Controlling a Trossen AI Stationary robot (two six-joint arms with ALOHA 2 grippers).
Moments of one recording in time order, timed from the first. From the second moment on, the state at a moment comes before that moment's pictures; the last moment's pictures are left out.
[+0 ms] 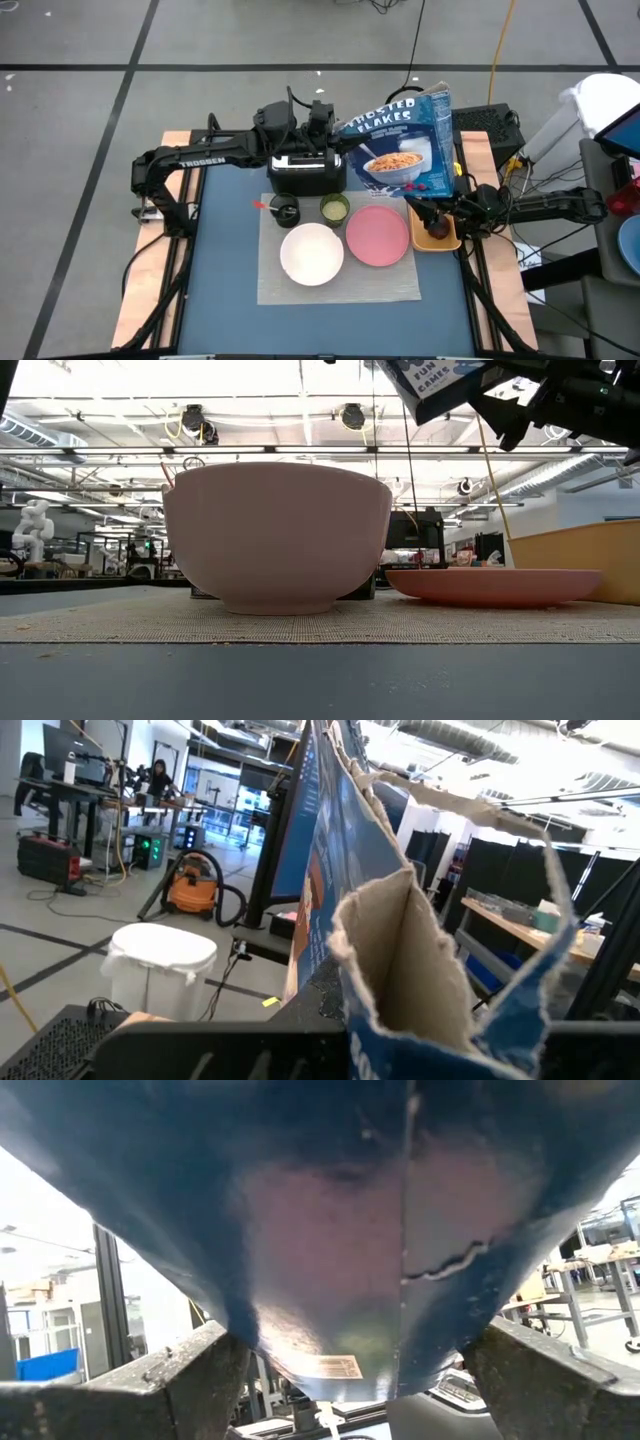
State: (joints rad) left arm 0.20 1.70 1.62 0.23 0.21 -0.27; right arm -0.04 0.58 0.02 1.06 0.11 0.17
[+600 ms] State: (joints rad) left arm 0.20 1.70 1.62 0.23 0.21 -0.27; right arm -0.04 0.58 0.02 1.06 0.14 0.29
